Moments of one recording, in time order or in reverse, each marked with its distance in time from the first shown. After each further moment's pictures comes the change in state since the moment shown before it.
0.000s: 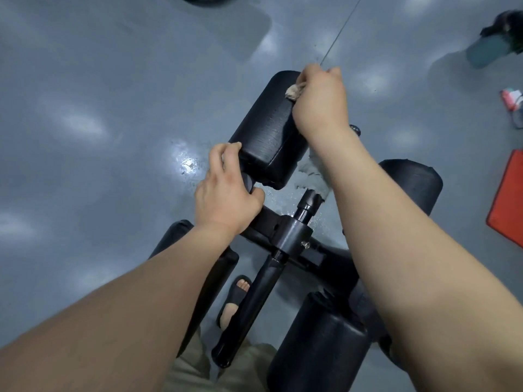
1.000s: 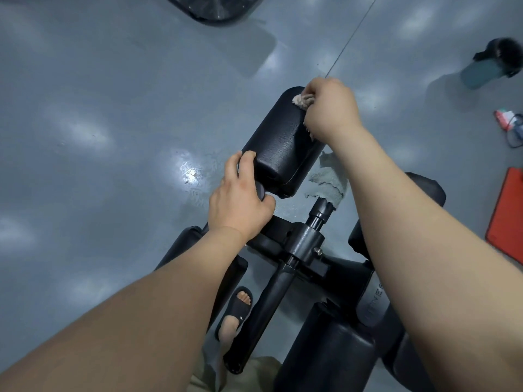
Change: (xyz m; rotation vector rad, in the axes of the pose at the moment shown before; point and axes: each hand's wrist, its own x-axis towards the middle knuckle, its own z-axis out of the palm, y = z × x) left_hand 0.000 -0.002 -0.005 -0.067 -0.049 -0.006; right_hand 0.014 -0.005 -0.010 -0.099 -0.103 -0.110
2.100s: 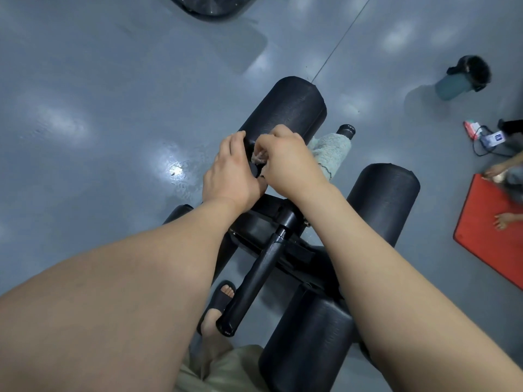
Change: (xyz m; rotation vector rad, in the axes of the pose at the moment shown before) left_hand 0.002 -0.003 0.003 -0.040 0.000 -0.050; right_hand -0.126 -0.030 0.031 0.011 -0.136 -0.303
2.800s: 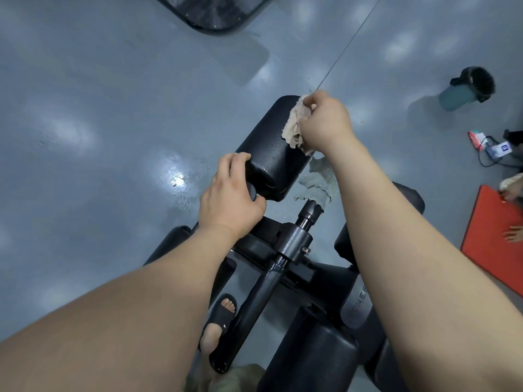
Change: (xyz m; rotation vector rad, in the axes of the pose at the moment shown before) left_hand -0.002 0.002 -0.002 -0.007 0.062 0.071; right_hand 0.095 0.068 -0.047 0.189 0.110 0.440
